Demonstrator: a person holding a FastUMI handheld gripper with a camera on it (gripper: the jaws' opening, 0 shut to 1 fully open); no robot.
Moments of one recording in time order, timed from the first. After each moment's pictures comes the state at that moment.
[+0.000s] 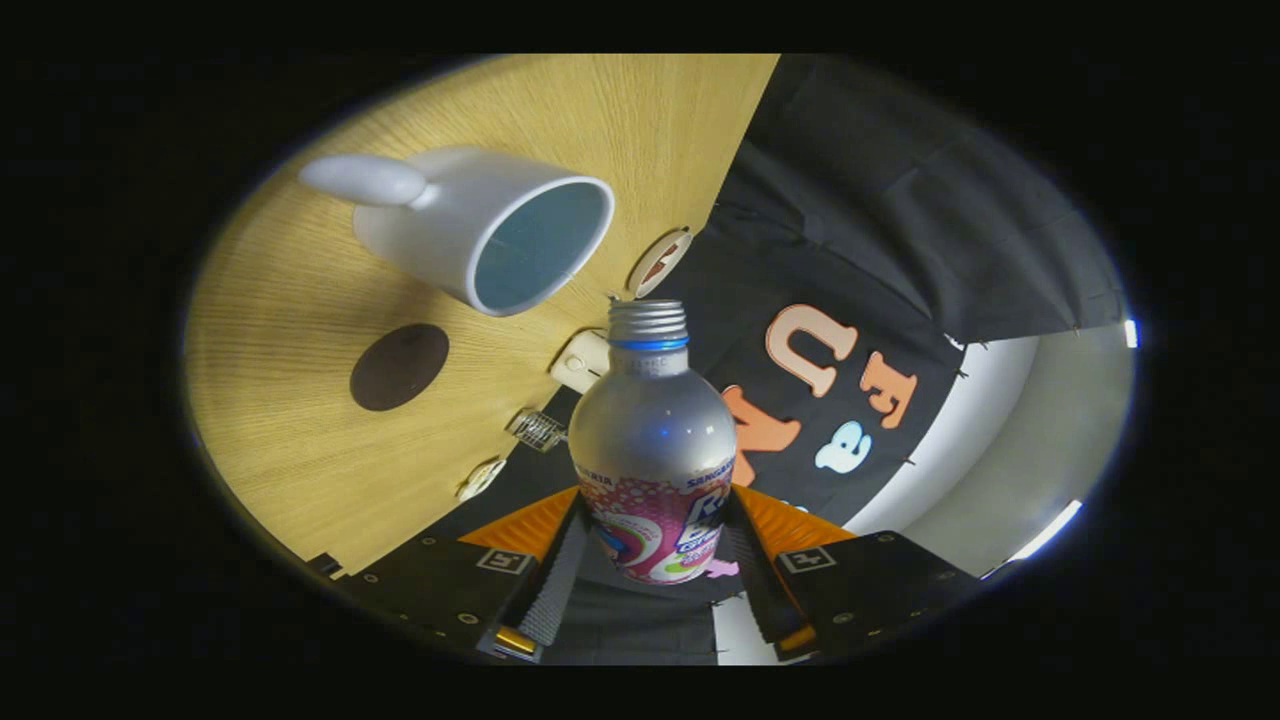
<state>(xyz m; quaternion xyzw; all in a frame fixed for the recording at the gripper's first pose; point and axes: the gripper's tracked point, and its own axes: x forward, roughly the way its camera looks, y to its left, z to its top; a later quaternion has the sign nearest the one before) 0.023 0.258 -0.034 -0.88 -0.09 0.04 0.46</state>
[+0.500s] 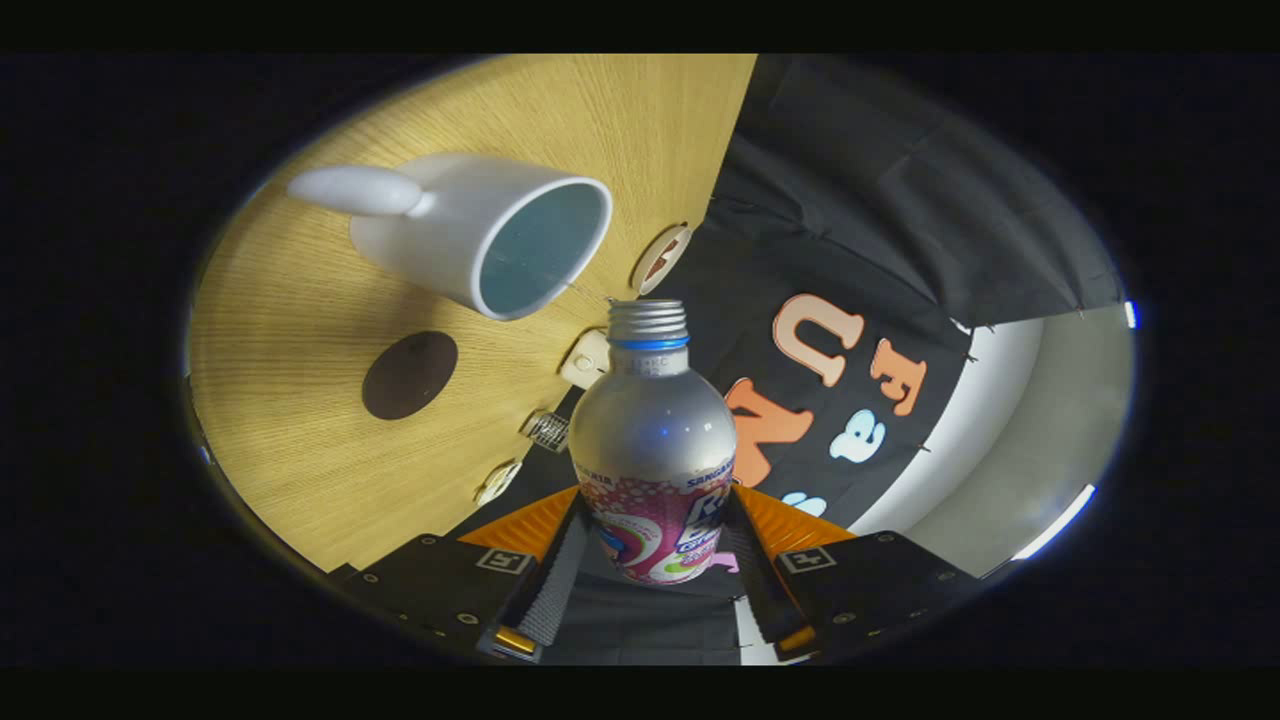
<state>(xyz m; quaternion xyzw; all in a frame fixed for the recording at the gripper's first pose) 0.025 0.250 -0.037 -0.86 -0.07 0.04 0.50</state>
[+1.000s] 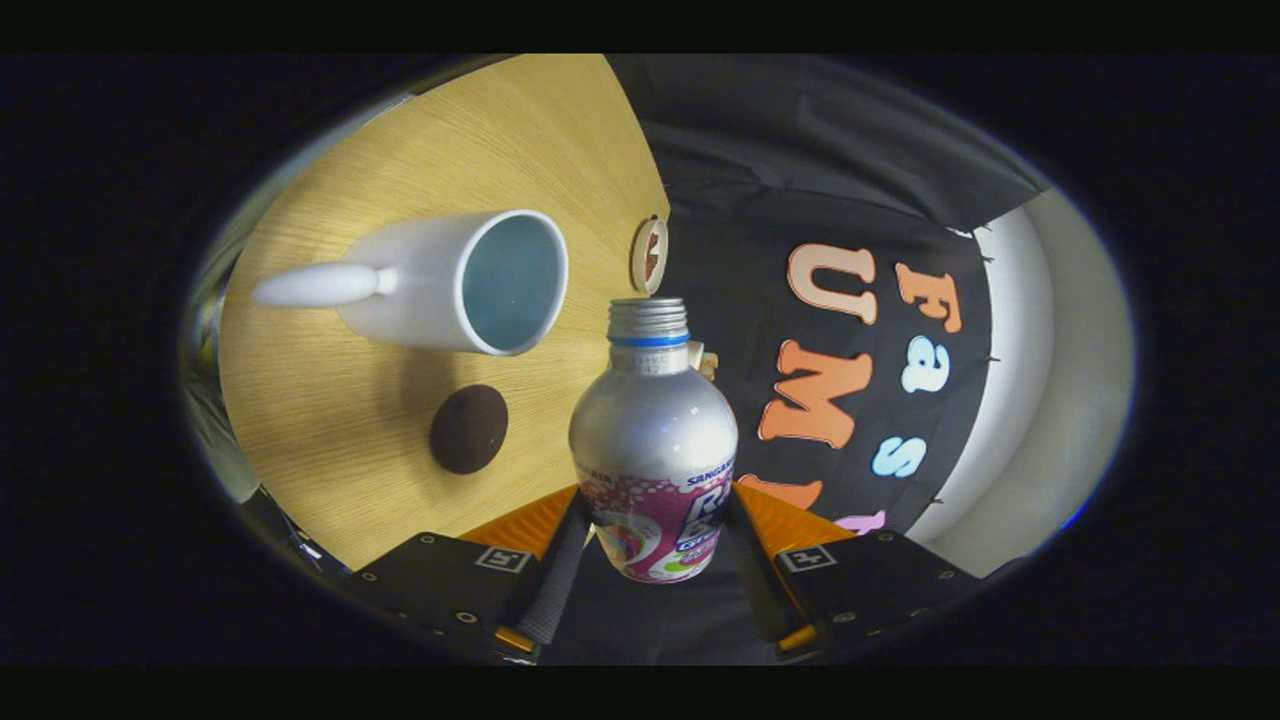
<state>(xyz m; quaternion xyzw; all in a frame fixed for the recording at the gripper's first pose) 0.017 0.226 -0.074 -0.76 0.02 0.09 0.64</state>
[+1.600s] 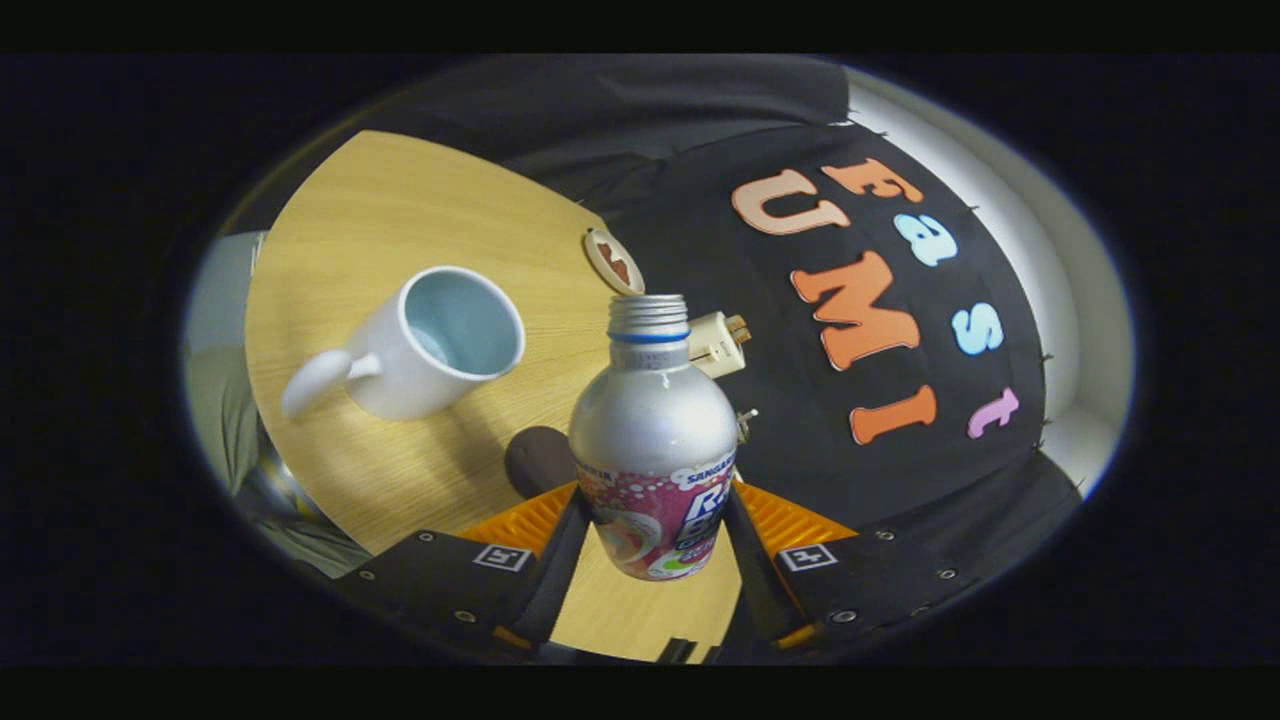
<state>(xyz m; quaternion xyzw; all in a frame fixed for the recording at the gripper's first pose) 0.013 0.204 -0.098 -0.54 0.10 0.13 0.83</state>
